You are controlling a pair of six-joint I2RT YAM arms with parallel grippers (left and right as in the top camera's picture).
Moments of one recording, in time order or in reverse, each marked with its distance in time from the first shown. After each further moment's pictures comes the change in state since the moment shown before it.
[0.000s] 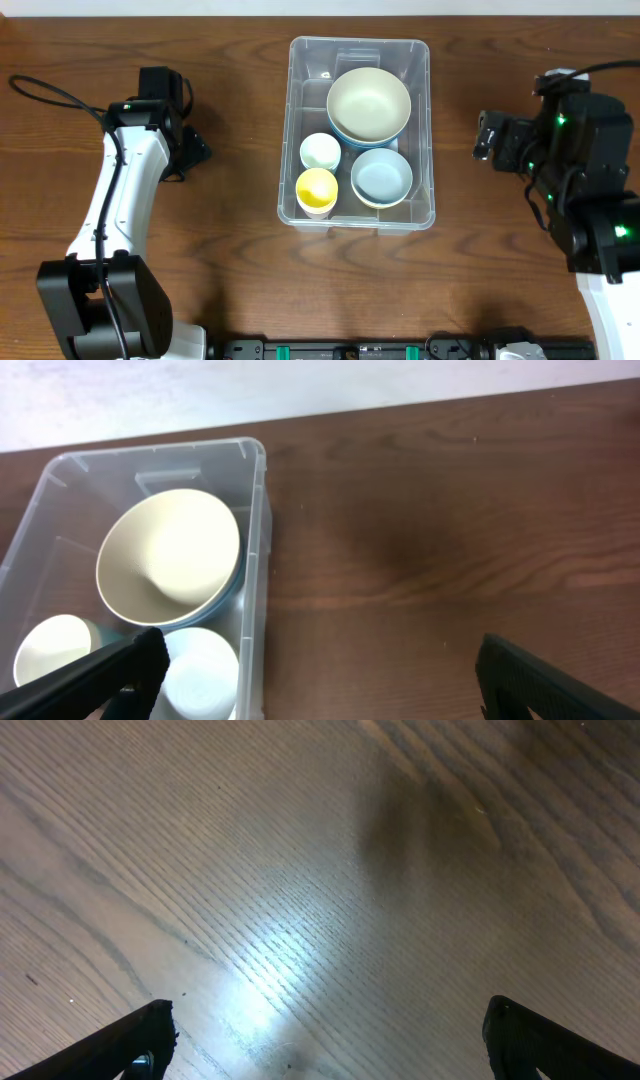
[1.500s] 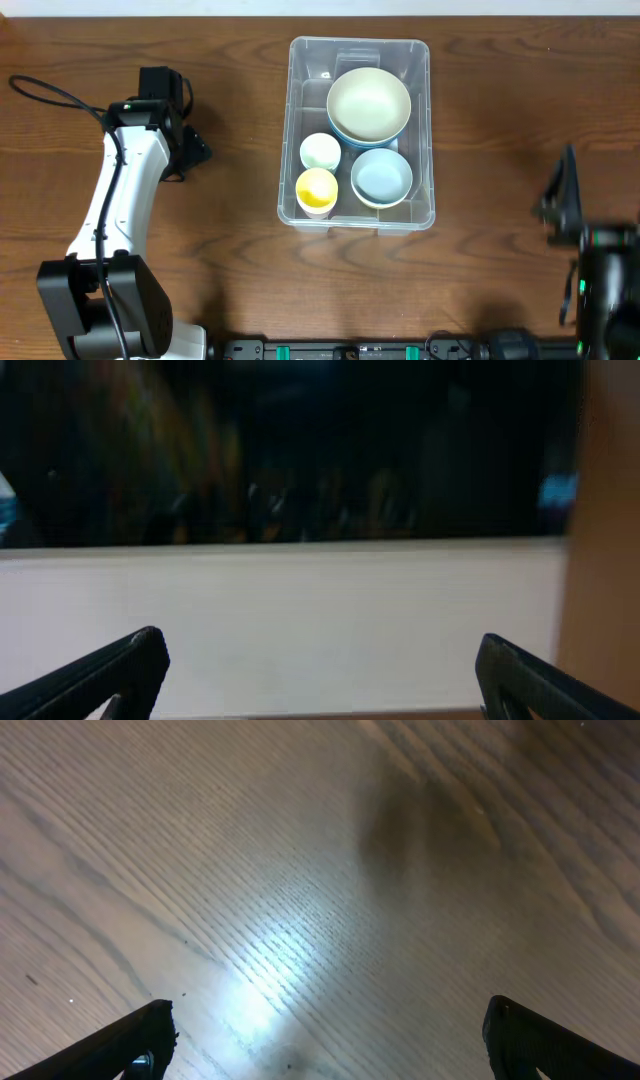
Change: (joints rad) left arm 0.000 0.000 0.000 0.000 0.000 0.000; right arm -0.042 -0.718 -0.466 0.688 0.034 -0.230
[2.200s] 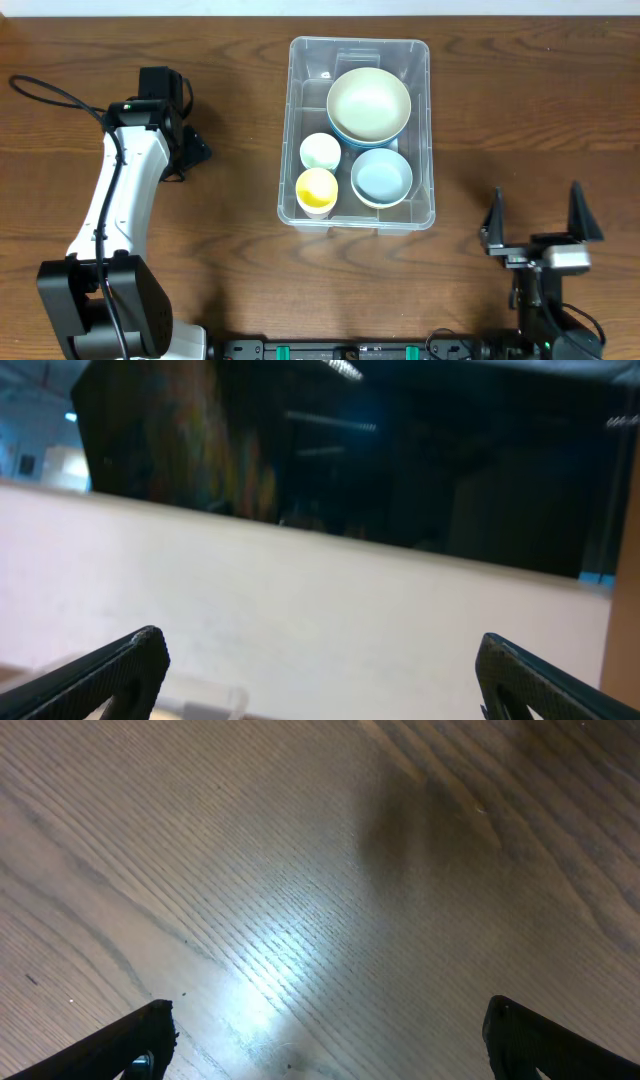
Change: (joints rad) left arm 0.000 0.000 0.000 0.000 0.000 0.000; right arm -0.106 -0.331 -0.714 0.528 -0.263 -0.085
